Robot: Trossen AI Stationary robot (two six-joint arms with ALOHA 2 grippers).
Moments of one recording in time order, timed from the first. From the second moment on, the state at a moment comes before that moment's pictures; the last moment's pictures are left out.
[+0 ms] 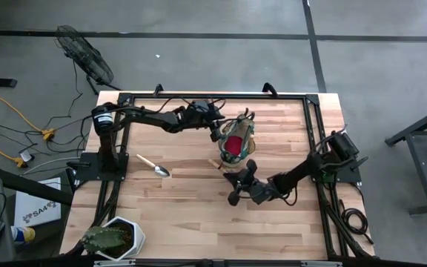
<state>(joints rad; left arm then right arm) 0.38 1.86 1.04 0.40 0.00 0.06 0.43 1.87 0.70 0.78 0.84 0.48</state>
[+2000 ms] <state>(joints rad) 0.06 1.87 1.05 0.20 0.15 0.02 0.55 1.72 0.70 -0.10 1.12 1.26</state>
